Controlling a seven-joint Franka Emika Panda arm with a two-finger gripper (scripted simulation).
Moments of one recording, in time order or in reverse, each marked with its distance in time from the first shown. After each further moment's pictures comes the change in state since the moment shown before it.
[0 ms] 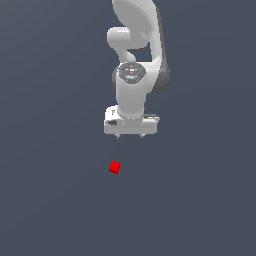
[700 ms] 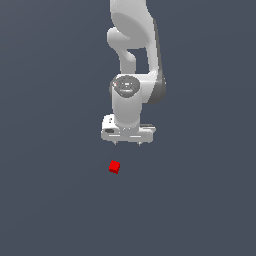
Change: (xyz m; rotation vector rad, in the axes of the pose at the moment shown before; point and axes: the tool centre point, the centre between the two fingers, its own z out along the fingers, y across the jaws) arm 0.018 0.012 0.028 0.000 0.005 0.062
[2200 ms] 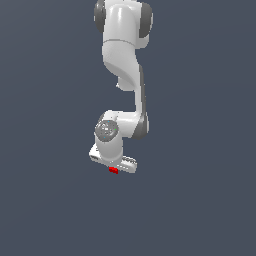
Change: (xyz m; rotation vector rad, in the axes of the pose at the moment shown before) arm 0.068 0.055 0.109 0.003 0.016 0.252
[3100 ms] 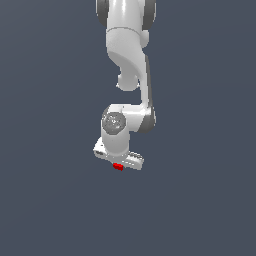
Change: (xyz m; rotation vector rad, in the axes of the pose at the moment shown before) arm -0.011 -0.021 -0.030 -0.001 -0.002 0.001
